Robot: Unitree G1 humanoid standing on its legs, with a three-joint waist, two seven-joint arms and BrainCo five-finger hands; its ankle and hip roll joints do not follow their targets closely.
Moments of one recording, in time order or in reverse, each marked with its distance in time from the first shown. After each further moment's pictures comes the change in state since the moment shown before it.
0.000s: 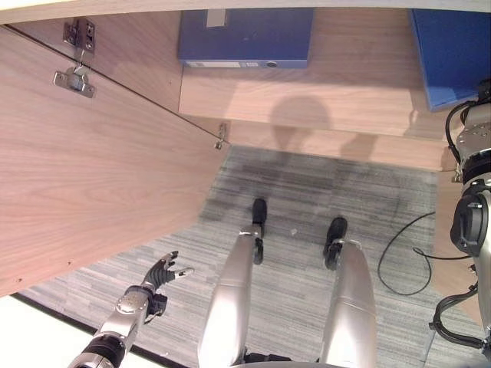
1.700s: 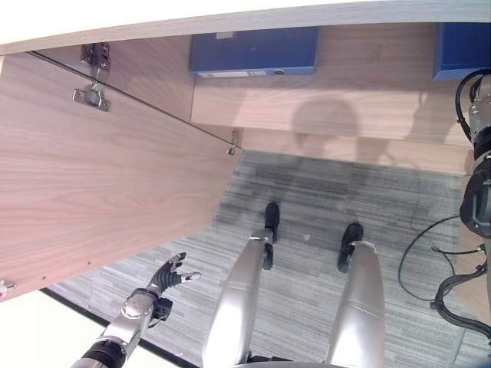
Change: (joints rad) left arm 0.033 0.019 -0.078 -0.079 0.000 -0.017 0.027; right arm -0.155 -0.006 0.043 0.110 0.035 0.028 -0.130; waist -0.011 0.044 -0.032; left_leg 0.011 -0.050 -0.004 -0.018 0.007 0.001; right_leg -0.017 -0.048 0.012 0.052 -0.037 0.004
